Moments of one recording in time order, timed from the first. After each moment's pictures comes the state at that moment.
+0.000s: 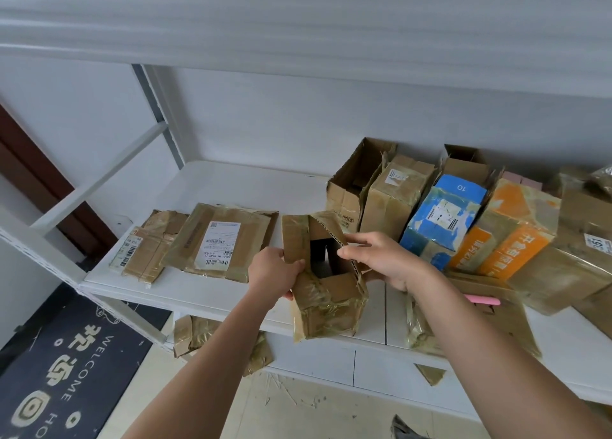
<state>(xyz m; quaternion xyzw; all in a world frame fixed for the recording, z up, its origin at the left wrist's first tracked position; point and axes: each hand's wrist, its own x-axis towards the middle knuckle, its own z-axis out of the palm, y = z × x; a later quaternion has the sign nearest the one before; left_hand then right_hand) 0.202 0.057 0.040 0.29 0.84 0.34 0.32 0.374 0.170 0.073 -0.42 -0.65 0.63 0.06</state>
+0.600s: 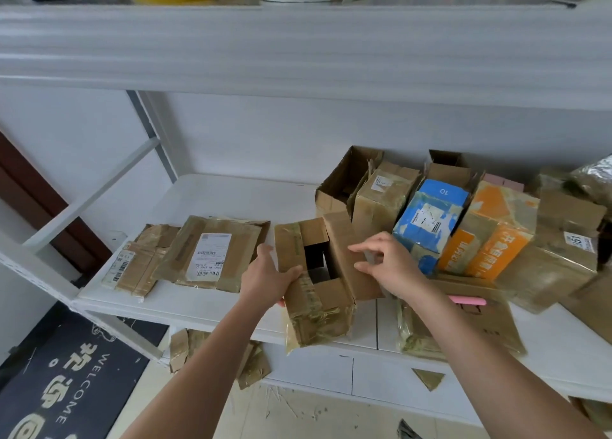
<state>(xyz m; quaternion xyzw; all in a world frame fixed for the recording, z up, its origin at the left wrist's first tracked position) 0.206 0.056 0.041 0.33 0.85 0.31 0.27 0.410 0.177 0.054 -0.45 -0.79 0.38 0.19</state>
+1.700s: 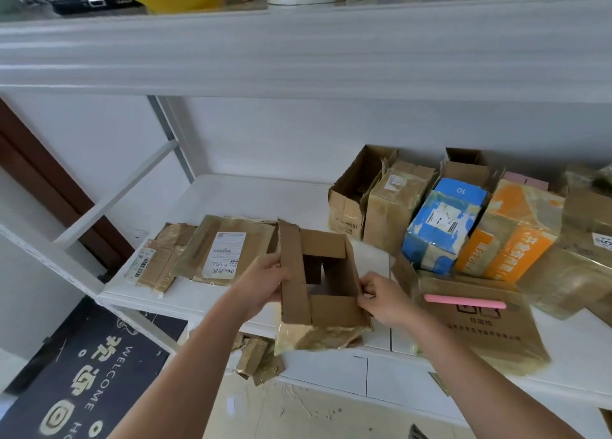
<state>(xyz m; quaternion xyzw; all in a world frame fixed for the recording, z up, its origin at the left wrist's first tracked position) 0.196 0.032 0.069 0.26 0.67 0.47 0.50 0.405 0.149 0.015 -0.46 -0.76 0.45 0.03</state>
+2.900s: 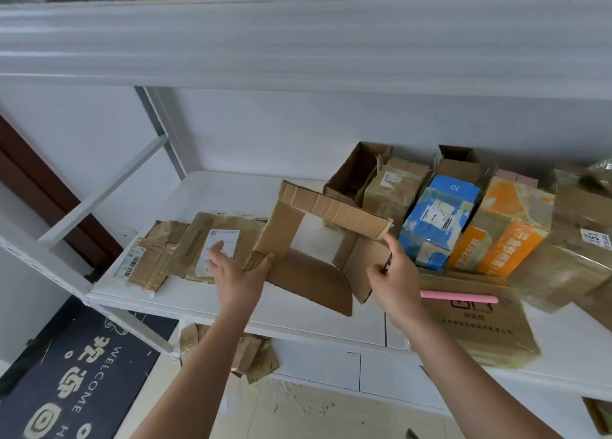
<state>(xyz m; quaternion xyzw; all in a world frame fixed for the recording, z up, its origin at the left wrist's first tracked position) 0.190 0.026 0.044 0.17 0.81 0.52 0.20 0.400 0.128 0.052 -0.54 -0.68 0.39 0.31</state>
